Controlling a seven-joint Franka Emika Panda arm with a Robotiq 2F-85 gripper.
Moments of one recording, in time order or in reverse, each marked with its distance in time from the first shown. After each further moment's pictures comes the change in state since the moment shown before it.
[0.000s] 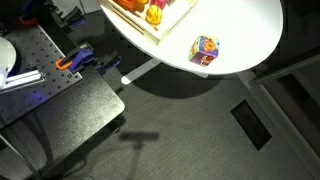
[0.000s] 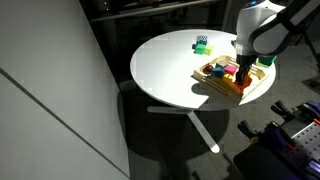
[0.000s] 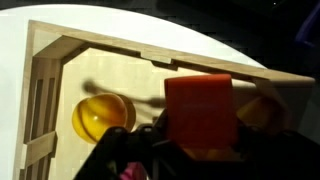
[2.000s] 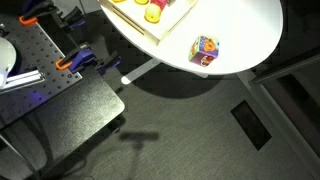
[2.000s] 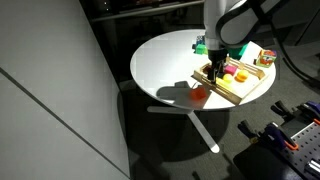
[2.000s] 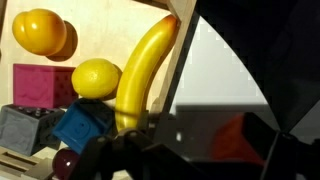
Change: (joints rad) arm 0.104 0.030 0.156 0.220 0.108 -0.214 0.051
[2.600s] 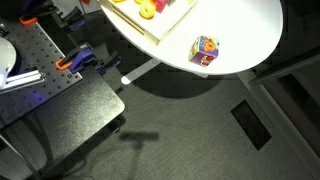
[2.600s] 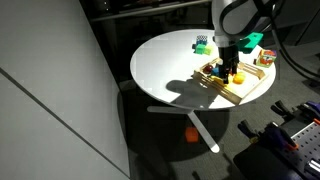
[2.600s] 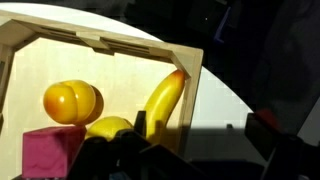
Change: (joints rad) arm -0.077 -0.005 -0.011 0.008 0.092 -0.178 -0.073
